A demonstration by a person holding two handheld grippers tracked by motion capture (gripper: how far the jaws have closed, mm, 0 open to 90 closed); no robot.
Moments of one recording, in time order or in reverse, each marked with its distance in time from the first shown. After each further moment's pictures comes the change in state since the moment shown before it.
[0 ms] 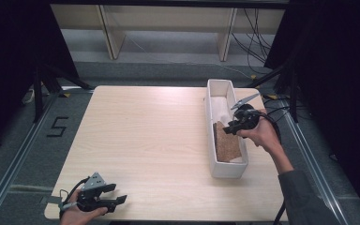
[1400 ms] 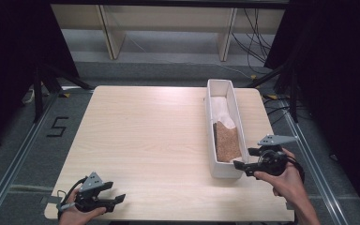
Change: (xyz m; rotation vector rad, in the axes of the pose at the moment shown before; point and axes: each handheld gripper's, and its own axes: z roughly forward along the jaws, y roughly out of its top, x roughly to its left) left arm 0.002 -0.001 -0.003 -0.019 0.041 0.014; right arm 0.058 -0.112 -0.050 -0.222 0.064 0.131
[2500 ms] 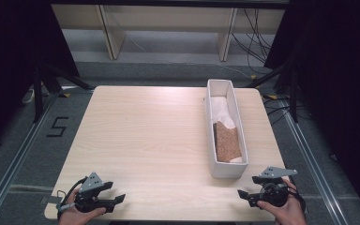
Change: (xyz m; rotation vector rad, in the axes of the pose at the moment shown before) left arm -0.001 0.000 -0.001 -0.001 0.000 0.003; right arm 0.000 -0.093 0.019 0.074 -0.020 -0.008
